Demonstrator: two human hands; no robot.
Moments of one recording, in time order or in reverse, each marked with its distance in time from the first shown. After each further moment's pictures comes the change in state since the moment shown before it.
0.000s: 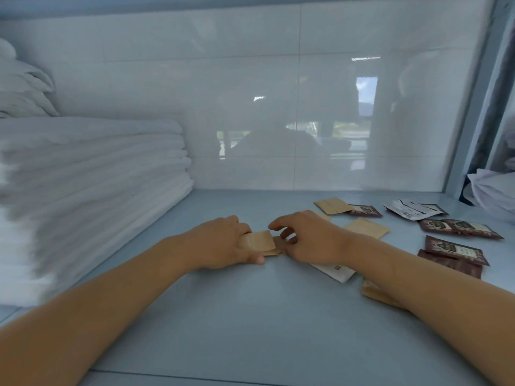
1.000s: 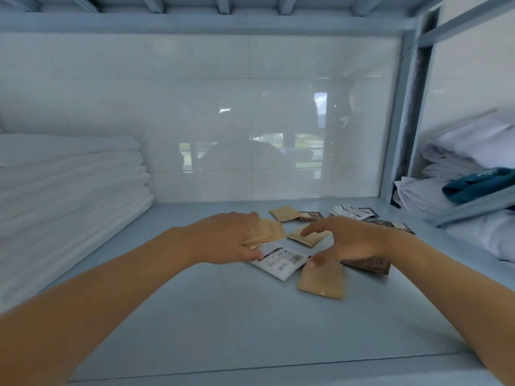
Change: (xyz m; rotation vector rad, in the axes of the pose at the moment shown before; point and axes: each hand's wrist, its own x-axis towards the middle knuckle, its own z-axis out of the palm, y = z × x) left_hand 0.009 0.097 -0.036 0.068 0.146 0.296; right_hand -0.117 0.077 -0.092 -0.008 -0.179 0.323
